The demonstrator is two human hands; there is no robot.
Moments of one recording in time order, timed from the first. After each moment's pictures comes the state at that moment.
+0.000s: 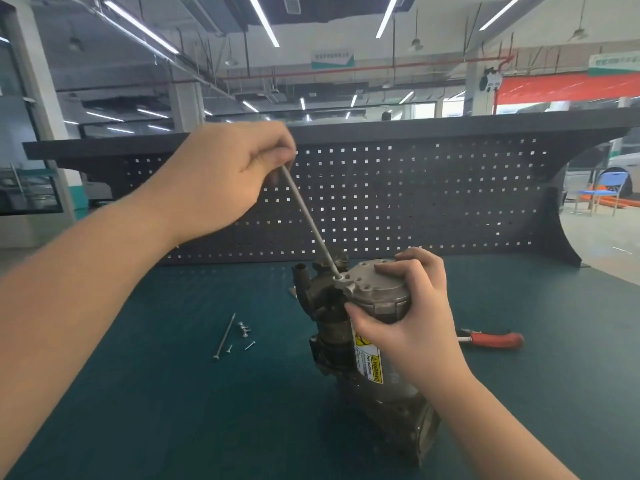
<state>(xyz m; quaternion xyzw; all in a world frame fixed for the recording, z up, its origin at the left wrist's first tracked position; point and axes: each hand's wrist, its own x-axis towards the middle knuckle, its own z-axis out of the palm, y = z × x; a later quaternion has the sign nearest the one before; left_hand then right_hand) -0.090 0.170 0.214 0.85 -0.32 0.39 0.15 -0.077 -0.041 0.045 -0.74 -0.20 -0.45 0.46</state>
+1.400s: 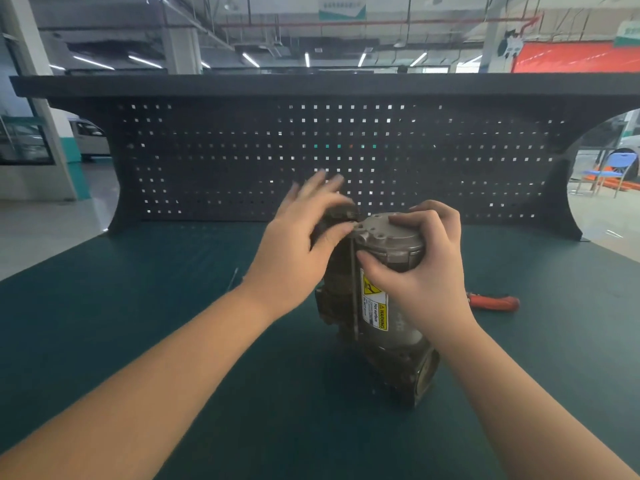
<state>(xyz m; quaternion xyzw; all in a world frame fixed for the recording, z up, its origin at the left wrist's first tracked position) -0.075 0.129 0.077 0.78 -0.31 0.37 0.40 -0.075 -0.041 0.044 -0.73 -0.21 -0.47 0.46</state>
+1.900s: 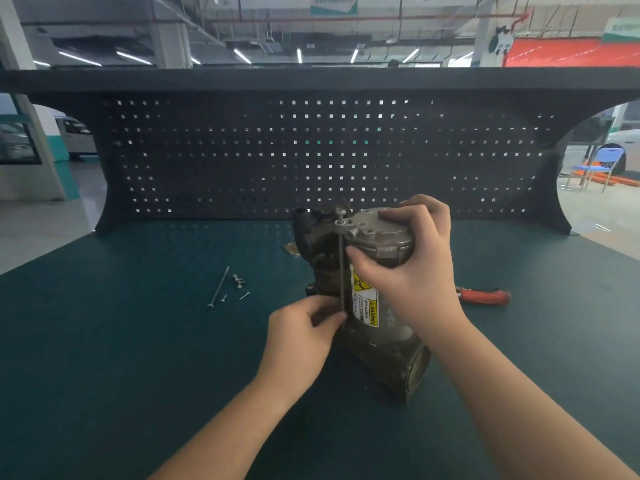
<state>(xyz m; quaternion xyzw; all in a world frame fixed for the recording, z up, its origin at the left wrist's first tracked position) -0.087 0.107 -0.016 0.79 -0.16 0.21 0.56 -0.076 -0.042 0.045 -0.73 -0.20 -0.47 0.45</state>
